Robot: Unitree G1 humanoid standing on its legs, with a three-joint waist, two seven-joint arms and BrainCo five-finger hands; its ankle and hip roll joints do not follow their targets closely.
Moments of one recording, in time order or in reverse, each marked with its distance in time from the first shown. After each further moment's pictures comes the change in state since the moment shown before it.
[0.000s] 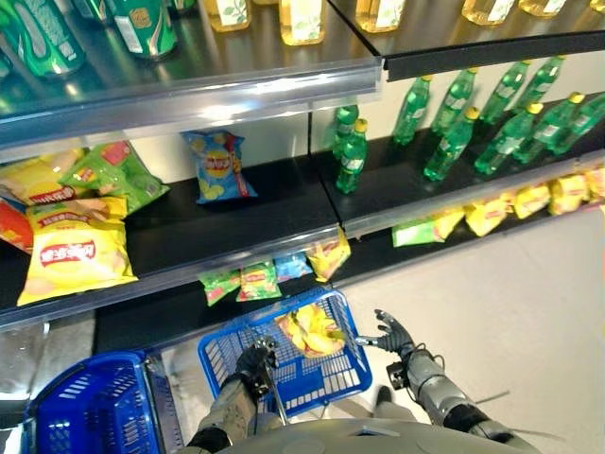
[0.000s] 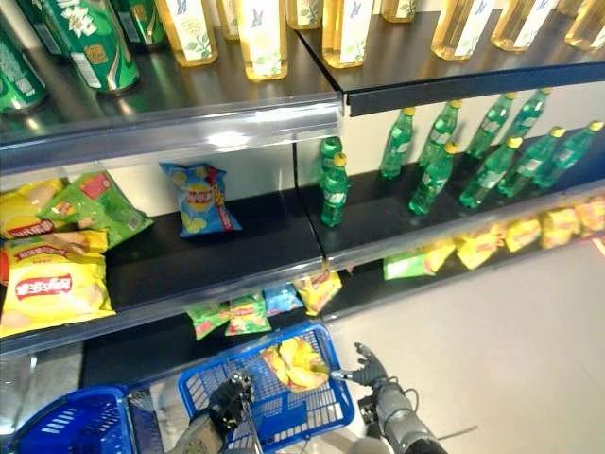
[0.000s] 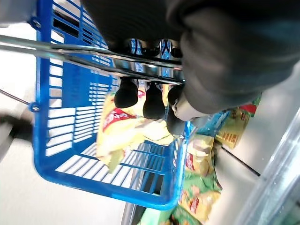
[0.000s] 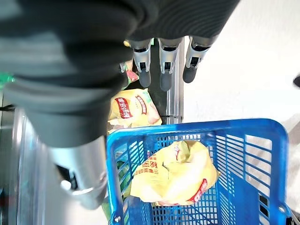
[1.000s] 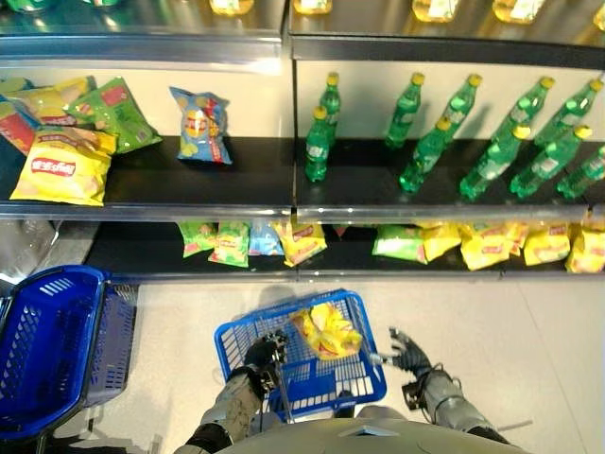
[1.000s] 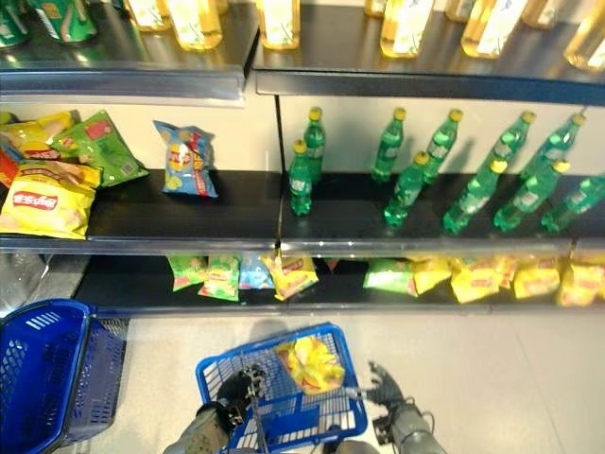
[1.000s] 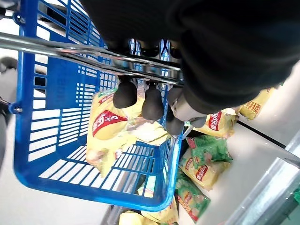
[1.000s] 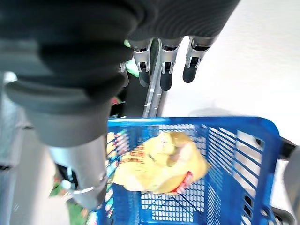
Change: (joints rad) left arm 0.020 0.030 -0.073 -0.109 0.008 0.028 -0.003; right arm 0.115 -0.070 -0.025 -0.106 -0.043 -0.003 0.033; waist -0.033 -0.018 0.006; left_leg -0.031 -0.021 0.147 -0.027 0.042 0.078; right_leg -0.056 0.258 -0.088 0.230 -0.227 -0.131
